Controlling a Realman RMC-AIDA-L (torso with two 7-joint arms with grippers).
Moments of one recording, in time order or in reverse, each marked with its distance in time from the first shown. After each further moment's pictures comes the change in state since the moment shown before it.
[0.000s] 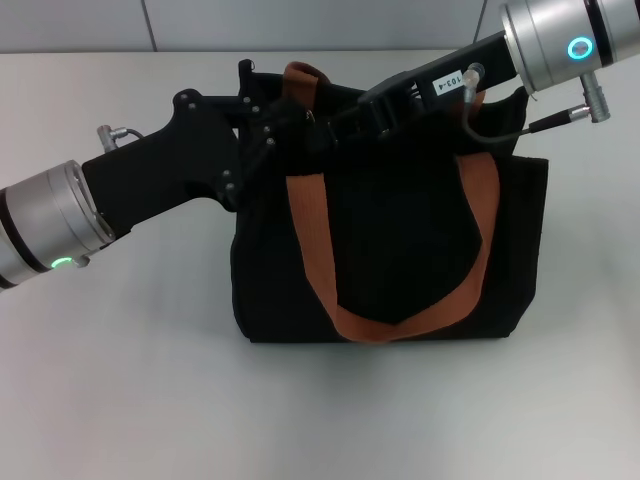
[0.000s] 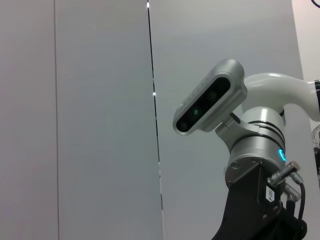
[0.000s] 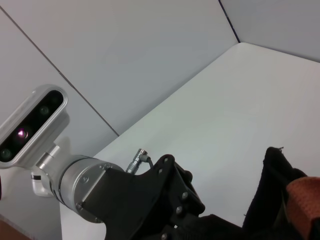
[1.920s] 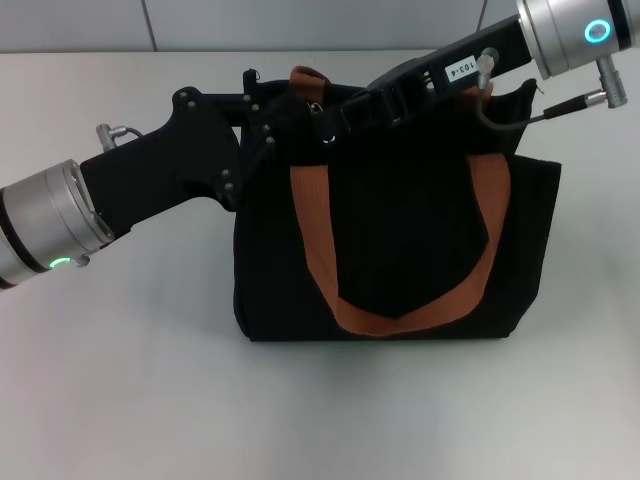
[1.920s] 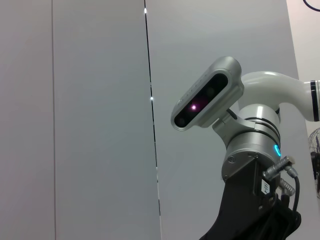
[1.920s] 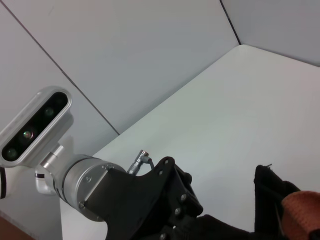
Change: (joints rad) left arm 0.001 0.000 -0.003 0.000 -0.002 0.015 0.002; right arm -0.003 -0.005 0.009 -0.066 -0.011 -0.042 0.029
